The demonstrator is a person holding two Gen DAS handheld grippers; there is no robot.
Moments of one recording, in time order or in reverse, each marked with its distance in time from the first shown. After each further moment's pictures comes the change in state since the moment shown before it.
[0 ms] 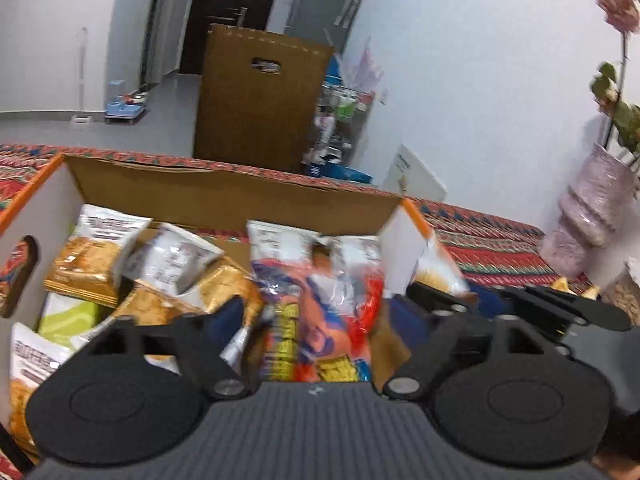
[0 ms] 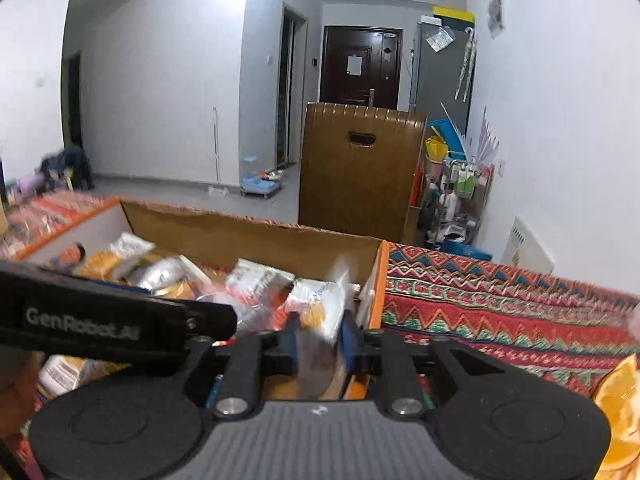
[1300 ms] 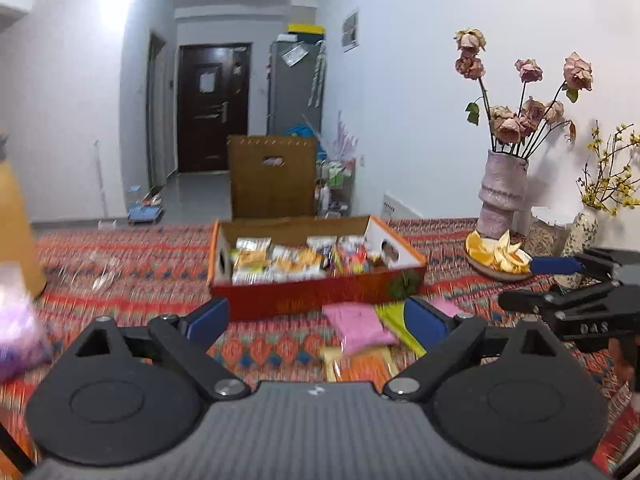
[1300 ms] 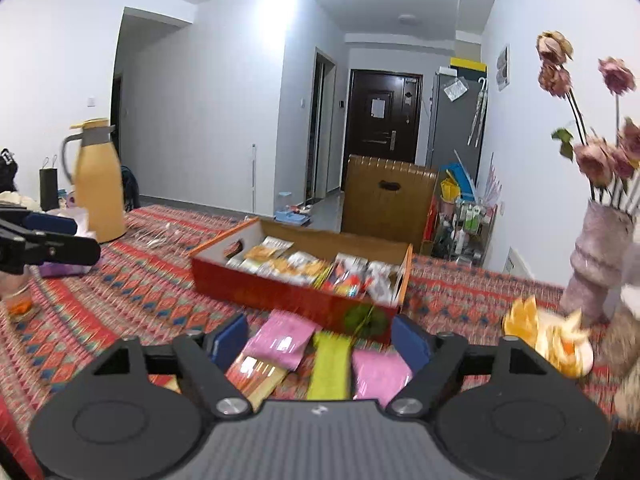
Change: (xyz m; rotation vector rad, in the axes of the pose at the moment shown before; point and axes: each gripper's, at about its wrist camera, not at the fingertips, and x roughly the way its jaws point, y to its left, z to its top) left arm -0.348 0.019 -0.142 0.221 -0.233 0.034; right arm -0.320 0.090 -0.084 -0.066 -0.108 0.044
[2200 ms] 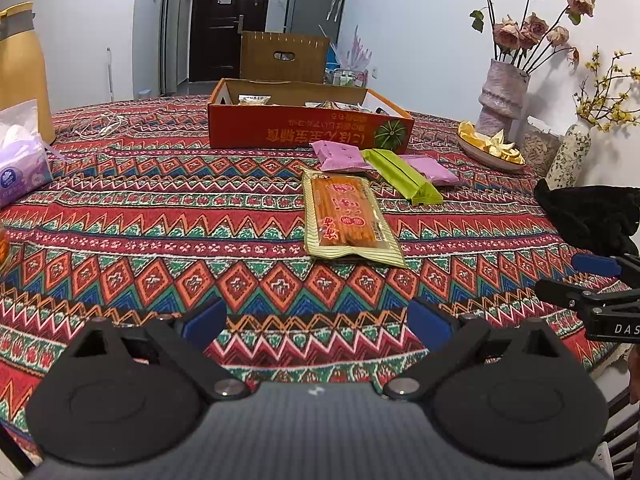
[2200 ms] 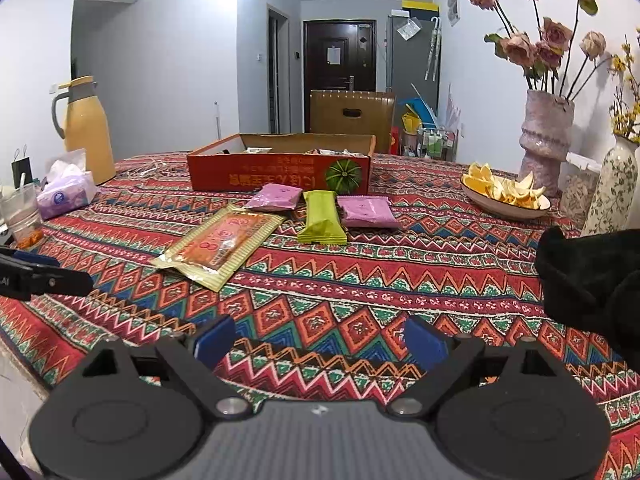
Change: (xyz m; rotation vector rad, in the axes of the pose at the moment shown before) left arm -0.033 -0.024 -0.118 -0.079 0.258 0.010; right arm -0.079 0.022 -0.121 0.138 0.147 -0.086
